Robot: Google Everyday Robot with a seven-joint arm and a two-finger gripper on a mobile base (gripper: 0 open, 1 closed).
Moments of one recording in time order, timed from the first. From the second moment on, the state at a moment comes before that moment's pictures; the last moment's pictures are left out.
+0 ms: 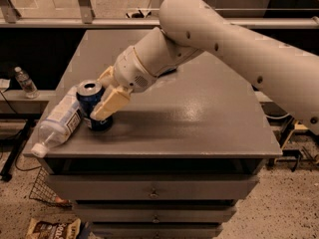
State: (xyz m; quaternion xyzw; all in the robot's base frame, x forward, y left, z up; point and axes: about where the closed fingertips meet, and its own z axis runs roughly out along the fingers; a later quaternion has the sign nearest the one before) arm 0.510 0.142 0.881 -0.72 0.54 0.31 0.30
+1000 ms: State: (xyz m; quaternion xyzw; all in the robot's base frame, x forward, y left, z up) arm 0.508 0.144 0.881 -0.72 0.54 0.32 0.30
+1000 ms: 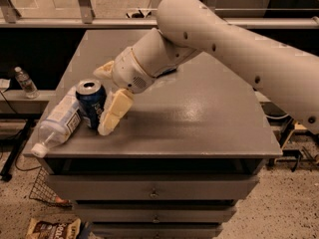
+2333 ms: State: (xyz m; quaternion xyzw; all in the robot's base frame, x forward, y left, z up) arm 0.559 -0.068 0.918 -0.62 0.67 0.21 0.34
